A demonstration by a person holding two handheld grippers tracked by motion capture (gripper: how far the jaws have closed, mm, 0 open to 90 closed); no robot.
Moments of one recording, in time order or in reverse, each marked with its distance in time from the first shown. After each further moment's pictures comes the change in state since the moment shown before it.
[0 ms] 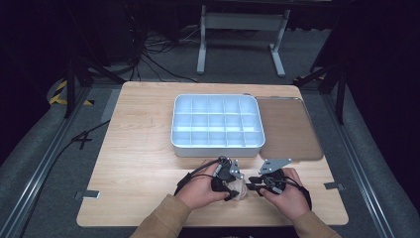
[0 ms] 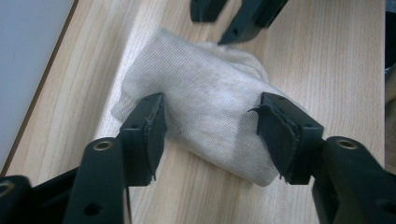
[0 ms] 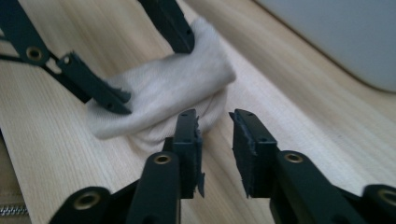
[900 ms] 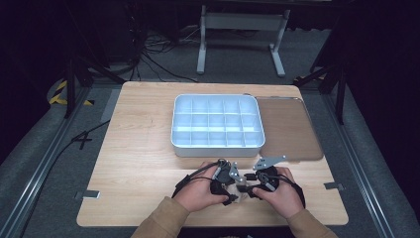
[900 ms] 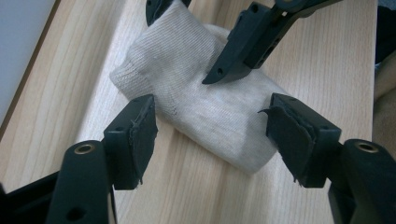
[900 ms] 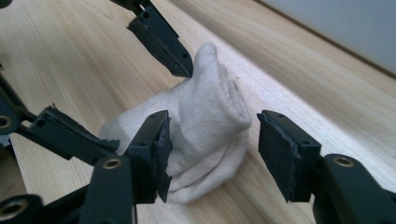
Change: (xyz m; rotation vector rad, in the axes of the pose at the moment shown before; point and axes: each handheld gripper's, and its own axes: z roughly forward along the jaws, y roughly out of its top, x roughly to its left) left arm -0.007 -0.004 -0.003 0.025 -0.006 -0.006; right arm 0.001 0.007 0.020 -0.019 0.066 0.122
